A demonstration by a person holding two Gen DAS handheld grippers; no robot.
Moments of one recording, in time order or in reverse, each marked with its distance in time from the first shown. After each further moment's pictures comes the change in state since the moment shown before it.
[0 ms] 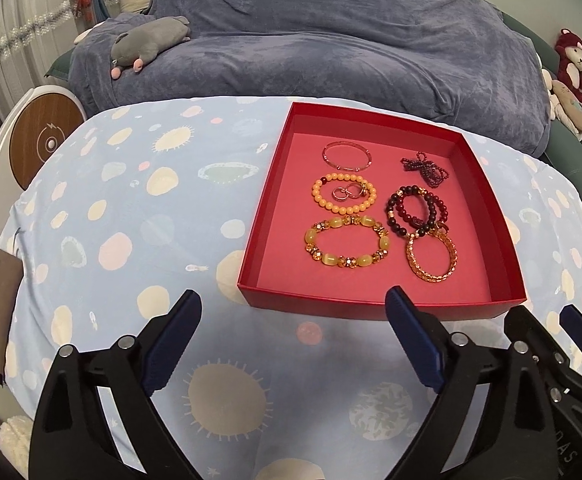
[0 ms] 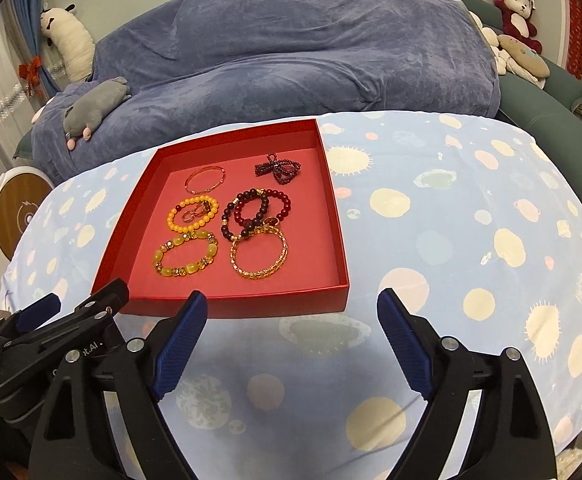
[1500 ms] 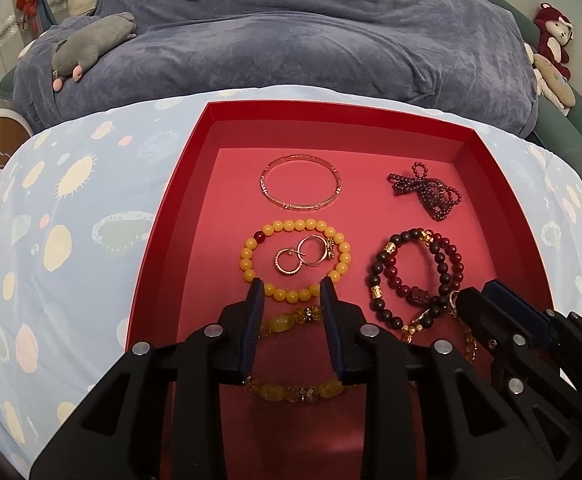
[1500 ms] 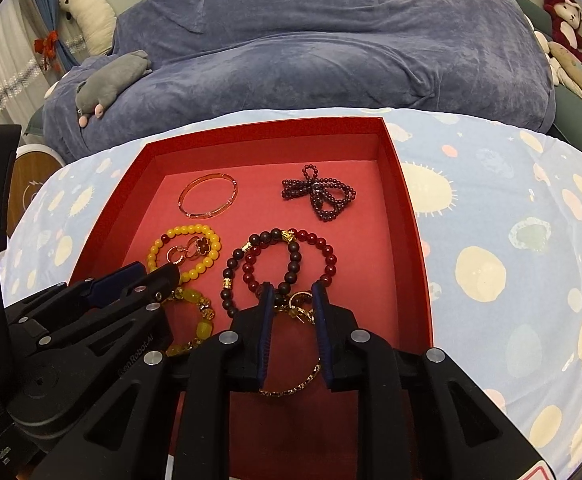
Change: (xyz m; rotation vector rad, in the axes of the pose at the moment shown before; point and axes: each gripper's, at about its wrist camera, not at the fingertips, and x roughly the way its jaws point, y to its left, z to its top) left arm 0.104 -0.040 0.059 0.100 0.051 -0.091; right arm 0.109 0.022 0.059 -0.087 0.069 0.092
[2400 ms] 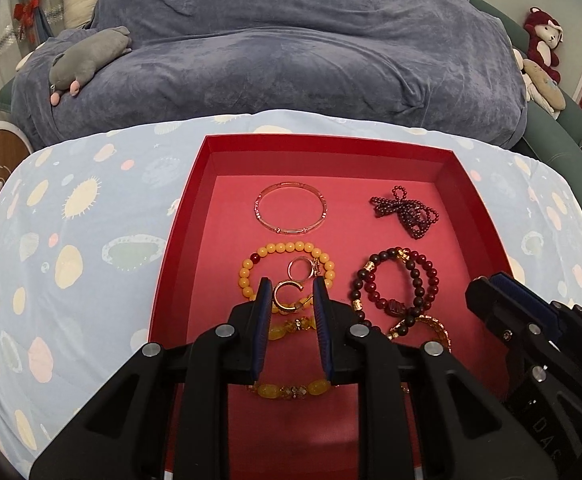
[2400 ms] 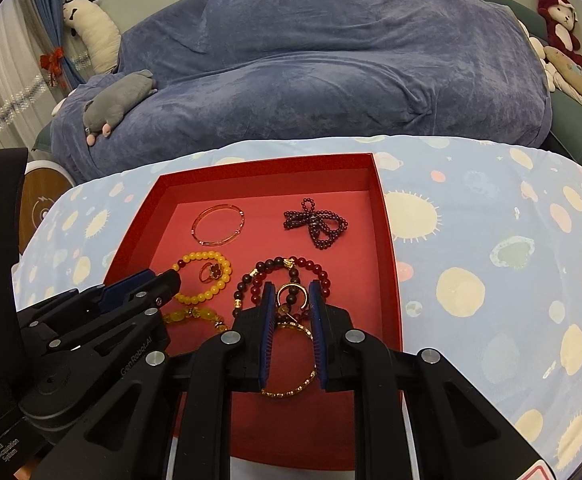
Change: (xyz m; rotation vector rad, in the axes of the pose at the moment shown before) left arm -0.018 -0.001 0.010 0.017 -0.035 -0.019; right arm -0.025 -0.005 0.010 0.018 -0.052 0.020
